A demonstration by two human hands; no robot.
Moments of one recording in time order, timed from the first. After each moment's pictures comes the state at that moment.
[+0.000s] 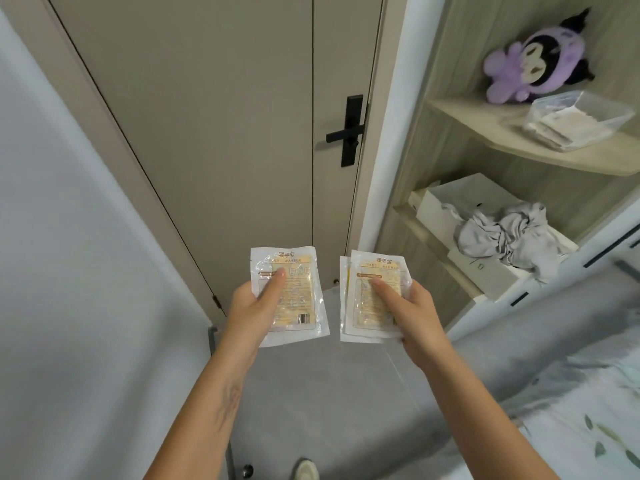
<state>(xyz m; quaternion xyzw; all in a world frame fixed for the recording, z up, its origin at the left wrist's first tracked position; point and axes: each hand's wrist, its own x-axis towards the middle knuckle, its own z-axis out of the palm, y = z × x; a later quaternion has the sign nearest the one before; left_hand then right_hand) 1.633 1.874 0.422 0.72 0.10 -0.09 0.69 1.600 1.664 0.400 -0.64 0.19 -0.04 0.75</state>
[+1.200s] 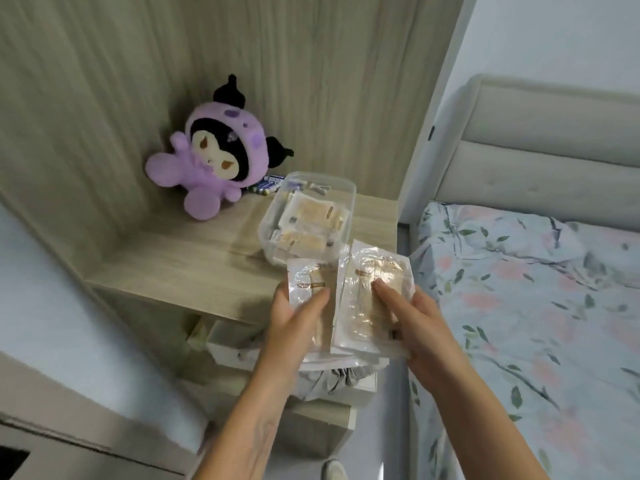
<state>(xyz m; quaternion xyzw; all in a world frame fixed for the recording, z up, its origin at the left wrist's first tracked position) 1.946 1.332 0.476 0.60 -0.22 -0.45 0.62 1.800 1.264 0.489 -0.50 0.39 -0.36 0.68</state>
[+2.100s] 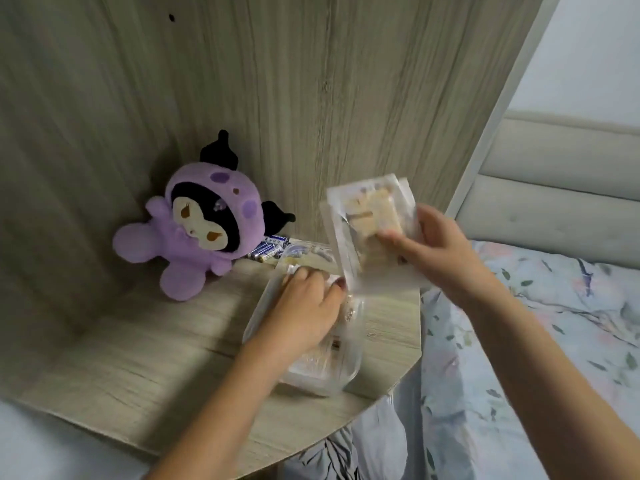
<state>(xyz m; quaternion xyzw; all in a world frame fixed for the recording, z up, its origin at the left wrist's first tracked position) 2.033 1.155 0.517 0.75 -0.57 -0.13 0.30 1.877 1.064 0.589 -0.74 0.37 -0.34 0.44</state>
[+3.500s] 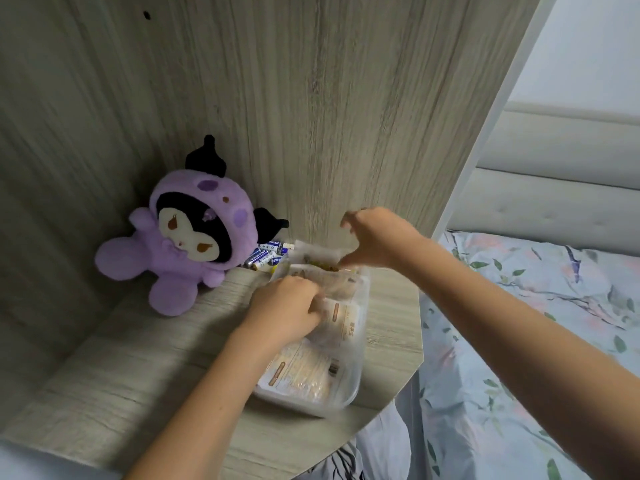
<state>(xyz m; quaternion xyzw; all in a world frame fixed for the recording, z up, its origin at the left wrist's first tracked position) 2.070 1.132 0.507 0.75 -0.65 -0.09 0.07 1.952 1.006 0.571 -0.92 0.39 0.01 0.03</state>
